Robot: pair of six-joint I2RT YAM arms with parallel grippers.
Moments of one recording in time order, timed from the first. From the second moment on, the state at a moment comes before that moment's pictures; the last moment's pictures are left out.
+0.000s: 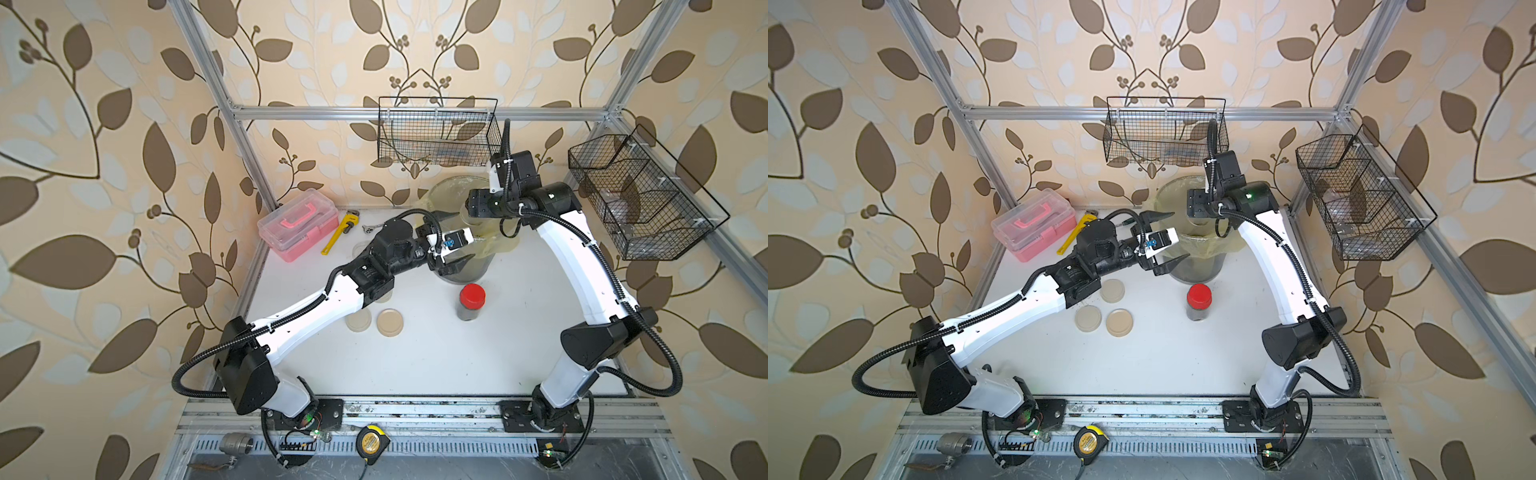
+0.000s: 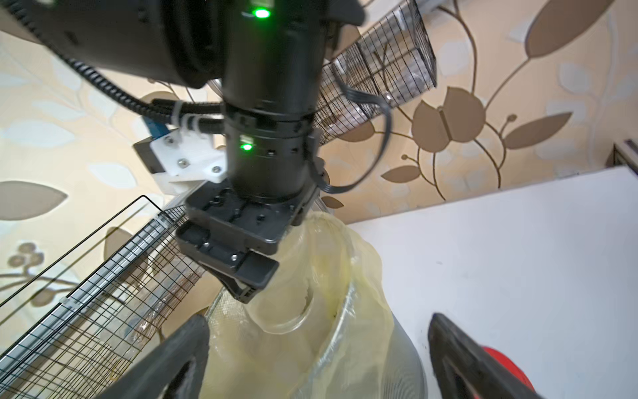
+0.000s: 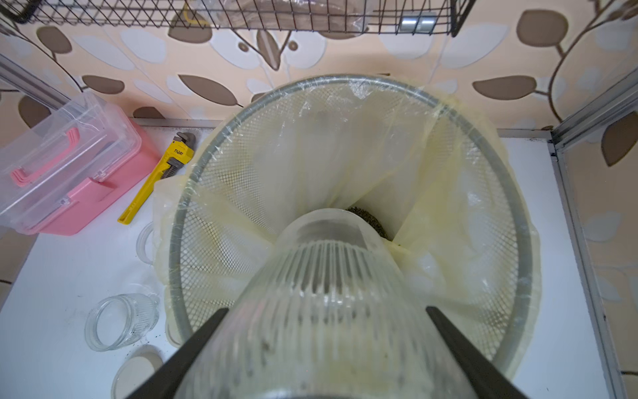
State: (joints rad) left arm -0.76 1.50 1.34 0.16 0.29 0.57; right arm 0.34 1.72 2.10 -1.08 0.16 0.30
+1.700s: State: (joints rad) left arm -0.64 2.01 1.84 0.21 0.52 0.10; right arm 0.35 1.64 2.03 -0.90 0.21 0.34
